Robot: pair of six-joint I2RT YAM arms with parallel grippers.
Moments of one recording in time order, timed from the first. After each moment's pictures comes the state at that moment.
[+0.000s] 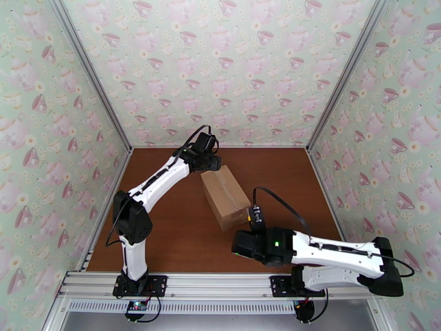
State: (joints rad) left arm -0.59 1.95 1.89 -0.79 -0.11 -0.35; right arm 1.35 1.16 0.98 -1.27 0.62 1.11
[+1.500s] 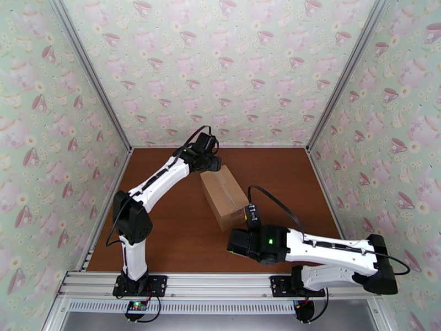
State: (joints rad) left arm -0.59 1.95 1.89 -0.80 -0.10 -0.35; right arm 1.35 1.22 1.05 -1.30 0.62 1.10
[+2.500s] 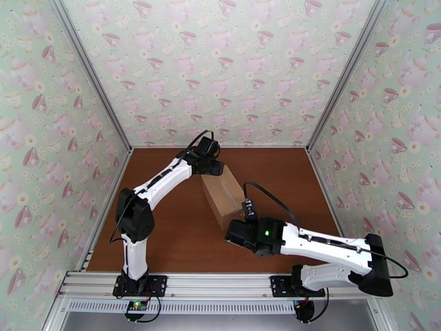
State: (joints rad) left arm -0.59 1.98 1.85 -0.76 -0.01 -0.35; right arm 1.25 1.25 1.07 -1.24 0.58 0.92
